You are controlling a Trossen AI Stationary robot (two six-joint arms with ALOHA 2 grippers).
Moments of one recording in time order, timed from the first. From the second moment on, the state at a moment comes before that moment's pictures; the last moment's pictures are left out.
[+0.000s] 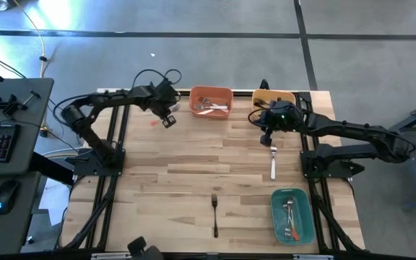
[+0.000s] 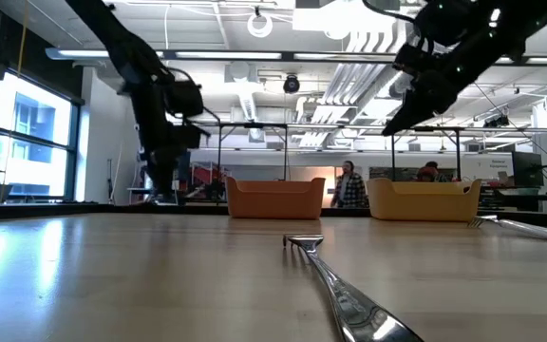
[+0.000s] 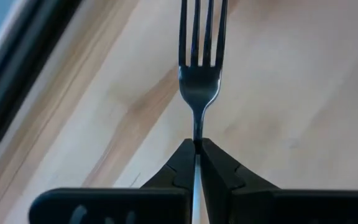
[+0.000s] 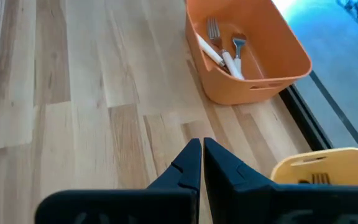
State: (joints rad) left arm 0.75 1.63 0.95 -0.56 -0.06 0.19; right arm -0.43 0.99 0.60 -0.26 0.00 -0.24
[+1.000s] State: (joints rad) left arm 0.31 1.44 0.40 1.19 0.35 -0.09; right arm -0.12 1.32 0.38 0.90 -0.11 -0.02
